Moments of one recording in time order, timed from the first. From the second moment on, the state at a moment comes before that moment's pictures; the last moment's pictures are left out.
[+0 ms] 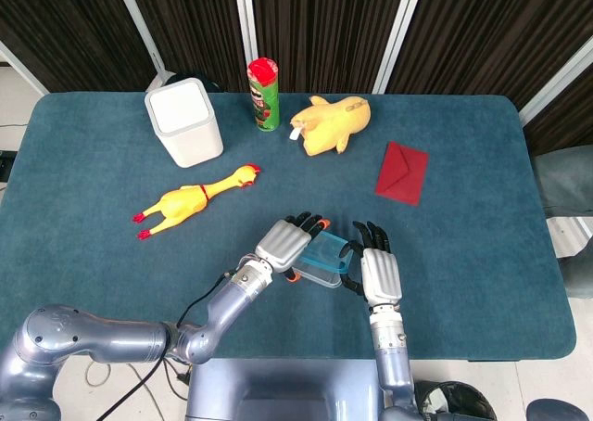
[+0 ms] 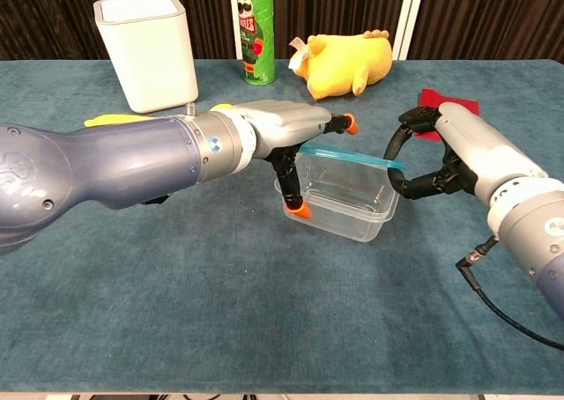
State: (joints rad) left arm -1.15 -1.79 -0.20 -1.42 0.76 0.86 0.60; right arm 0.41 -1.90 0.26 -1.62 -1.14 1.39 -0.39
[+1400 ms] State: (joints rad) left arm -1.09 -1.60 -0.25 -1.65 0.89 0.93 0.49; right arm 0.43 -1.85 0.36 -1.62 -1.18 1.40 -0.34
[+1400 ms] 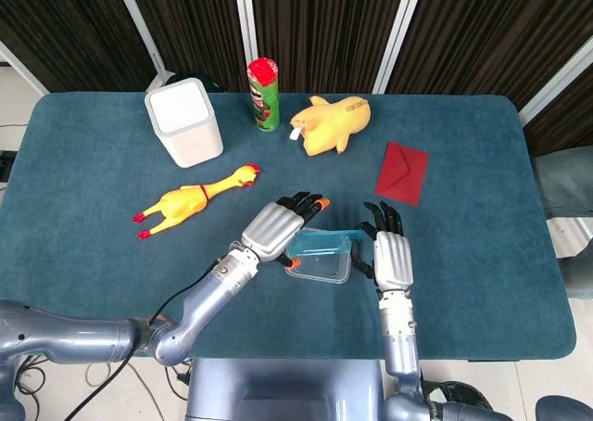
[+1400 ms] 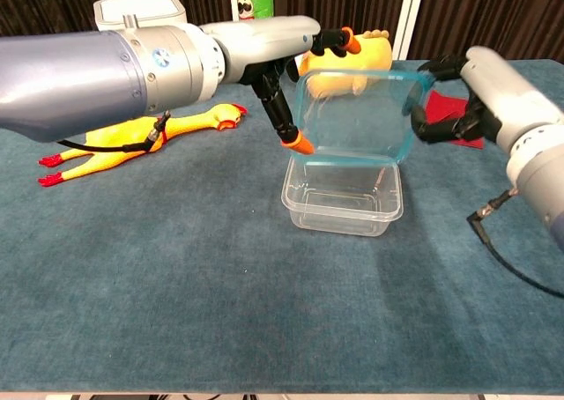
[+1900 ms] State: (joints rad) left arm -1.01 -1.45 -0.25 -1.79 0.99 0.99 0.38; right arm 0.41 -1.62 0.47 -1.61 -1.14 1.38 -0.31
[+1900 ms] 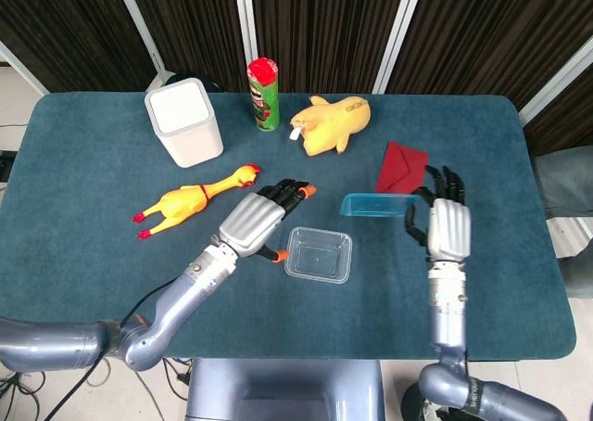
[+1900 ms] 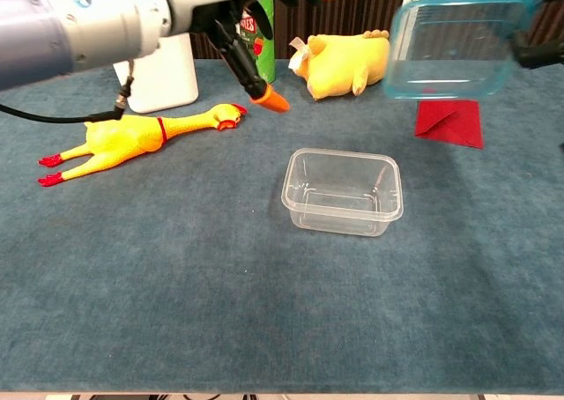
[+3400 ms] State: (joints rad) left arm -0.44 -1.07 0.04 -1.94 1.46 1.37 0.11; right arm 0.19 -1.25 0.12 -1.80 -1.30 1.38 -0.30
